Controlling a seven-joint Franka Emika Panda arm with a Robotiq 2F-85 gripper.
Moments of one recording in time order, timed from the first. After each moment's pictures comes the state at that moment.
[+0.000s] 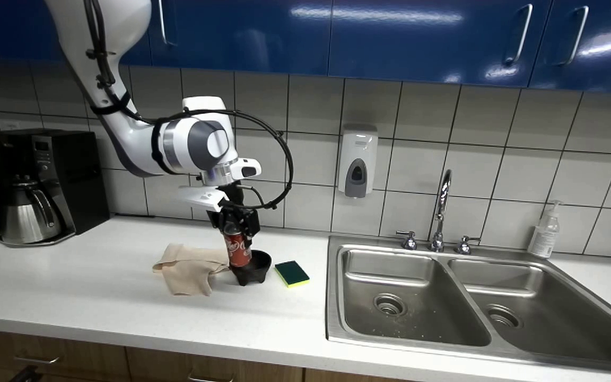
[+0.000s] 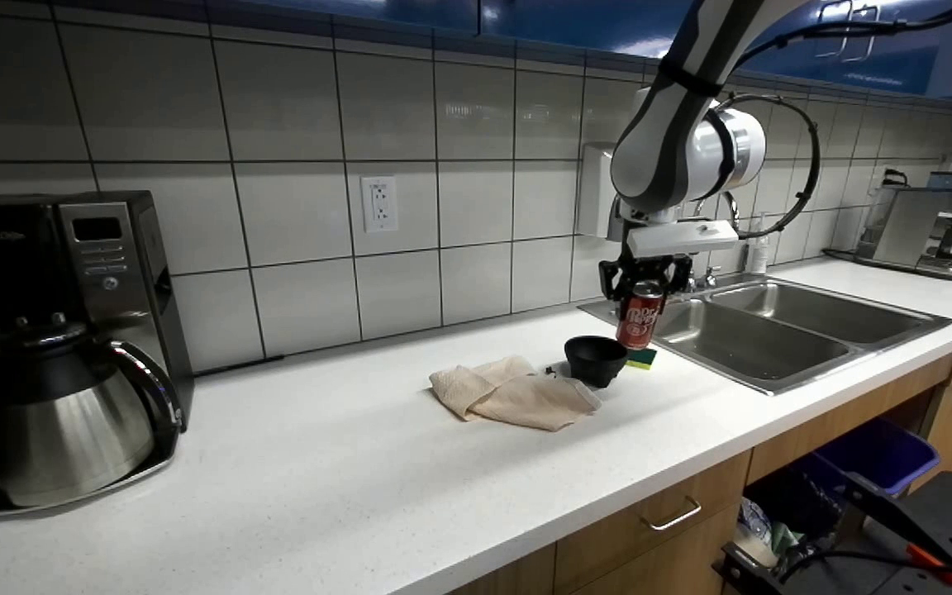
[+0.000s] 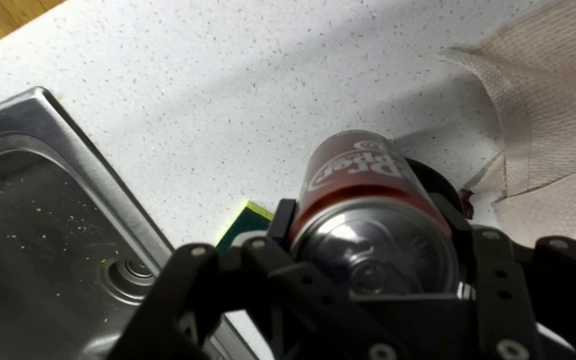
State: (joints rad) arm 0.03 0.27 -0.26 -2.33 -0.17 2.77 0.27
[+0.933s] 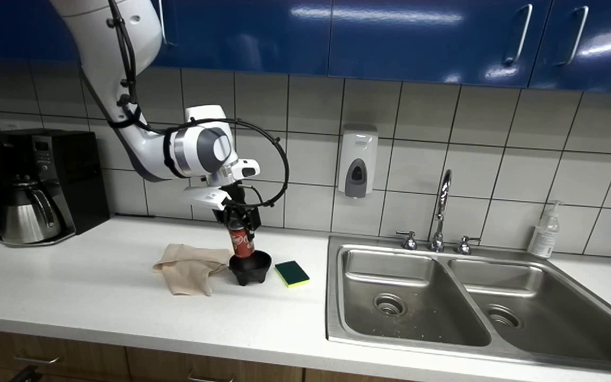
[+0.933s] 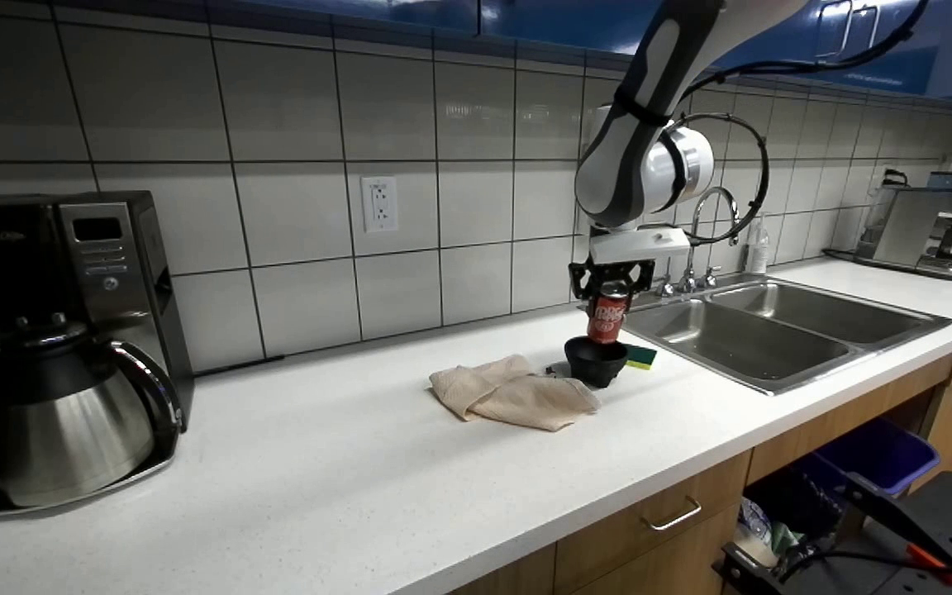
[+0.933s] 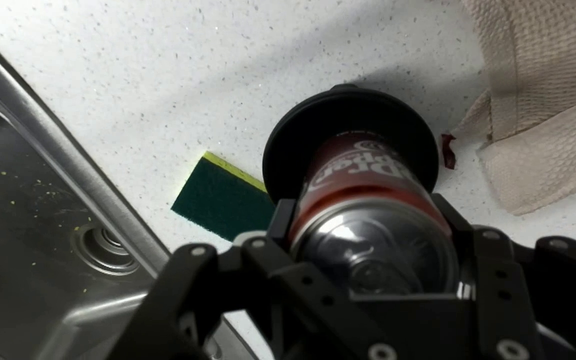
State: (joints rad) arm 0.07 0.43 -0.26 -2.15 -0.16 2.78 0.33
